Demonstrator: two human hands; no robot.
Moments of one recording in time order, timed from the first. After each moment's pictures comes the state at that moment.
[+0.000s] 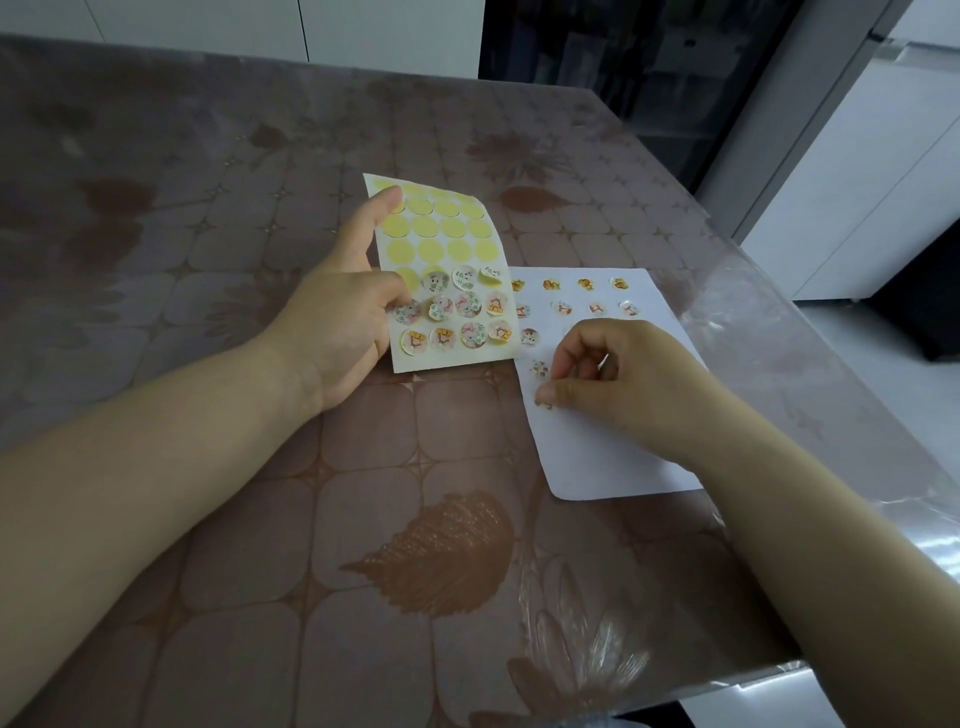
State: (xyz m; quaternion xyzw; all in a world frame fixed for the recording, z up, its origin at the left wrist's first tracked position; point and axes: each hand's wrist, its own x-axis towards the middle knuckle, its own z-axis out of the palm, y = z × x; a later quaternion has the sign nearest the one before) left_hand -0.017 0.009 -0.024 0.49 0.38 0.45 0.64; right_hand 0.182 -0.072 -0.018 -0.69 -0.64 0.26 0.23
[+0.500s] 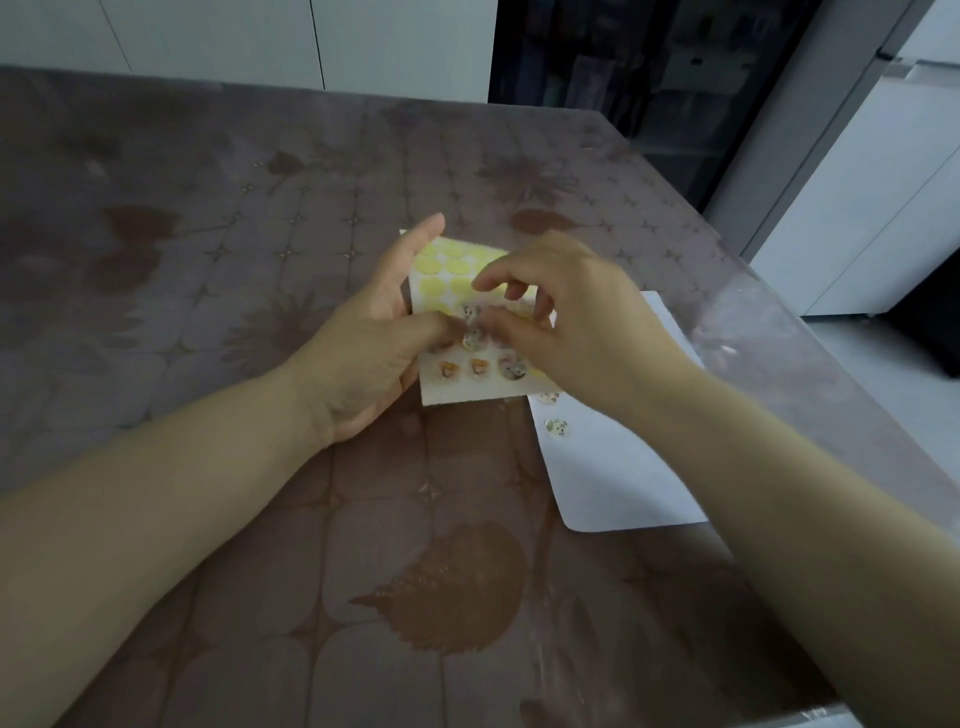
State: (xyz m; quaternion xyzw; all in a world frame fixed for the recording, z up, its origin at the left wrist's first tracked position) left_hand -0.016 0.005 -0.027 0.55 0.31 0.41 0.66; right_hand 0.148 -0.030 0.002 -0.57 -0.76 0.06 0.30
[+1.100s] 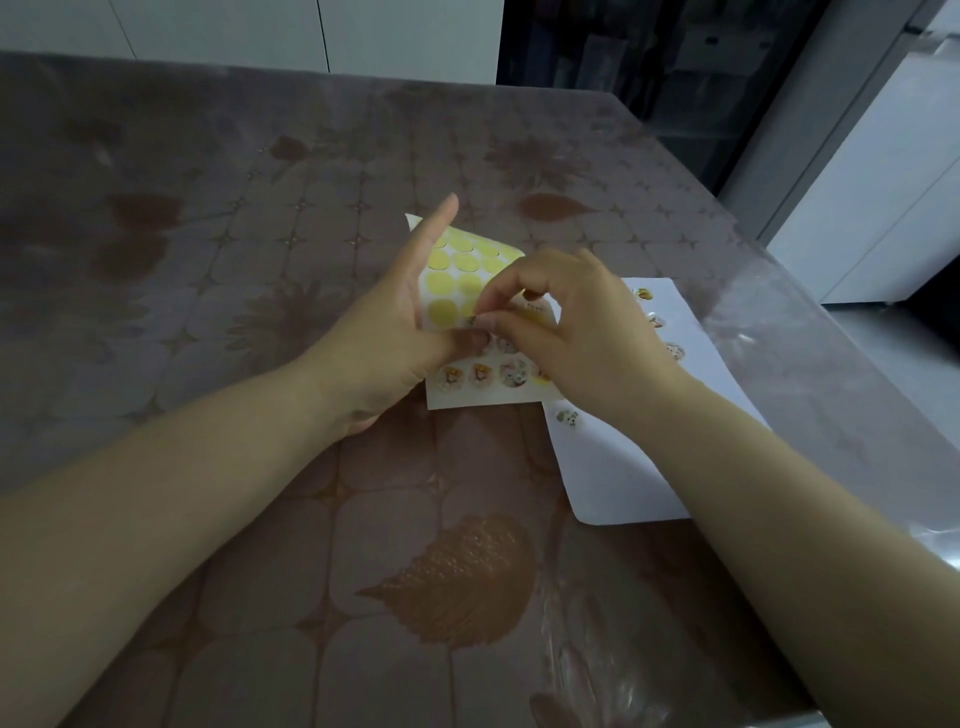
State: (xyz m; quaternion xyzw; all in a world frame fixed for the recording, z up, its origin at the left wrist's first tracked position) left_hand -0.017 0.013 -0.041 0.63 0.29 0.39 0.60; right_hand 0.141 -0.032 -0.010 -0.55 -0.75 0.12 0.35
